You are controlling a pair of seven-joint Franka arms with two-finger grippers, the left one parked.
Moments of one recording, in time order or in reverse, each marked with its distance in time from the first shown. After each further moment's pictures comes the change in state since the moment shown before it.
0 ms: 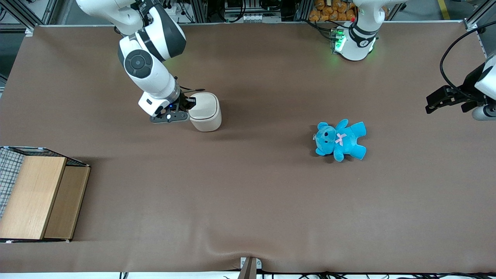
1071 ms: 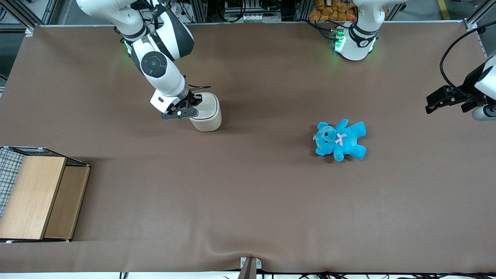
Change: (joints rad) arm 0.054 0.013 0.000 -0.094 0.000 0.083 0.000
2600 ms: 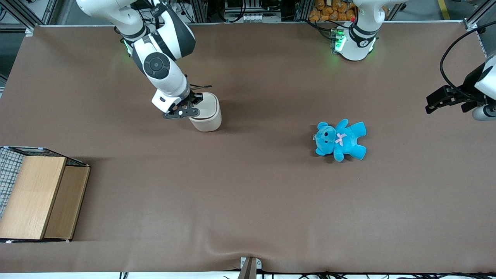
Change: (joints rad) arm 0.006 0.009 -0.003 0.078 0.000 -0.125 0.036
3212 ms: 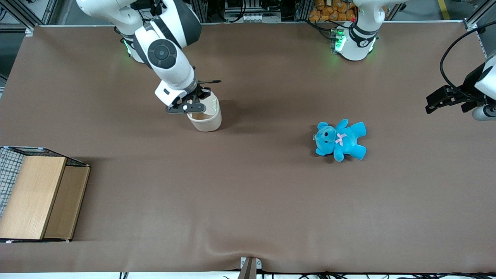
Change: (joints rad) arm 0.007 0.008 0.044 0.156 0.009 -0.117 0.130
